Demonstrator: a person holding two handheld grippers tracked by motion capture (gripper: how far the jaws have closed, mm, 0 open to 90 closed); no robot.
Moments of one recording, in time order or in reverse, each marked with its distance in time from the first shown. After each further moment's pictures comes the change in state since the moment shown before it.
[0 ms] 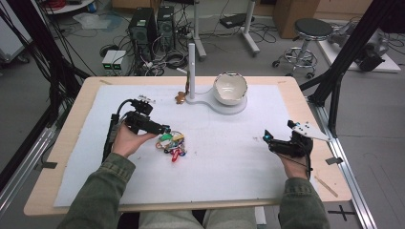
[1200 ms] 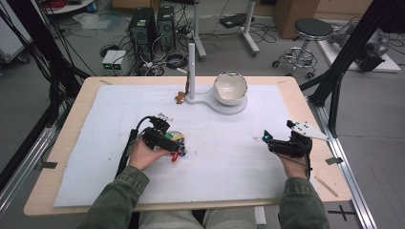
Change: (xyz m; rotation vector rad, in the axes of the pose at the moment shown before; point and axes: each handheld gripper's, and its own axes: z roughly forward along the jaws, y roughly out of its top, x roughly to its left) left arm -0.040 -0.027 0.048 0.064 -0.093 0.049; right arm 0.001 0.000 0.002 0.013 0.004 -0.004
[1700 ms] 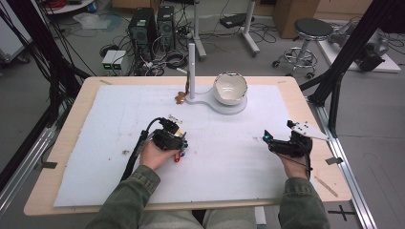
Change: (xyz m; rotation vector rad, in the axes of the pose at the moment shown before) left arm -0.012 0.004 0.020 -0.003 -0.010 0.032; right arm -0.001 0.000 0.000 -0.001 -0.003 -0.002
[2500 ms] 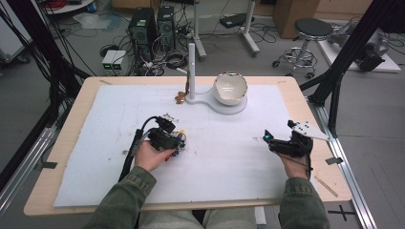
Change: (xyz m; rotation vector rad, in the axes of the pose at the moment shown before) left arm 0.002 0.001 -0.024 -0.017 -0.052 -0.001; right arm -0.001 0.000 -0.001 -0.006 -0.004 -0.001
